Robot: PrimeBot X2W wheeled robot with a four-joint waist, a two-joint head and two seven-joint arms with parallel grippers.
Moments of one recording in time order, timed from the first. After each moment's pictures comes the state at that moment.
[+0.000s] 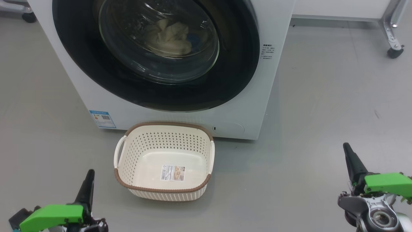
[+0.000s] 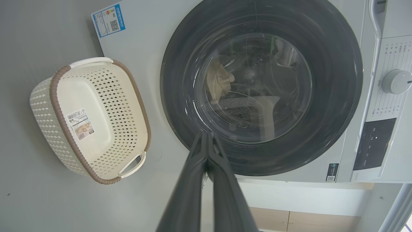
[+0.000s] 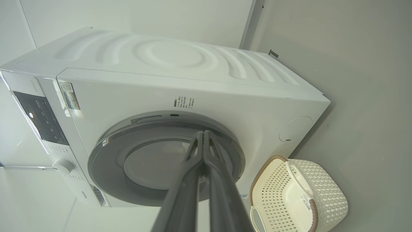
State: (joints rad) left arm -0.08 0.07 0.03 0.29 -1.47 -0.13 0.05; right arm -0.08 -0.04 -0.10 0.30 1.45 0.13 0.06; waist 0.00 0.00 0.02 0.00
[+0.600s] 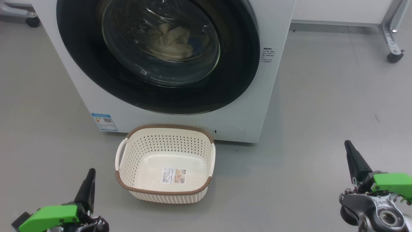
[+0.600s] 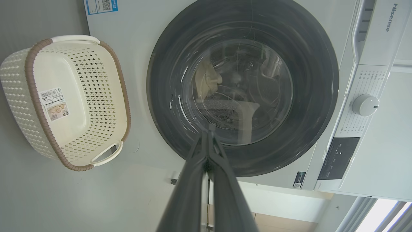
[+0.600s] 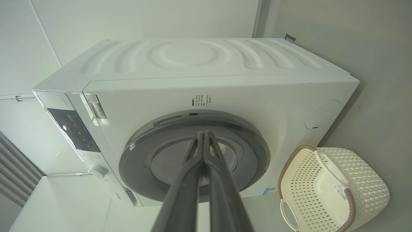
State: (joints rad) left arm -0.08 0.05 0.07 0.29 -1.61 -0.13 0.10; right arm -0.08 -0.04 -0.12 0.28 1.60 0.13 0.10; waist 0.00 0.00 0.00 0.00
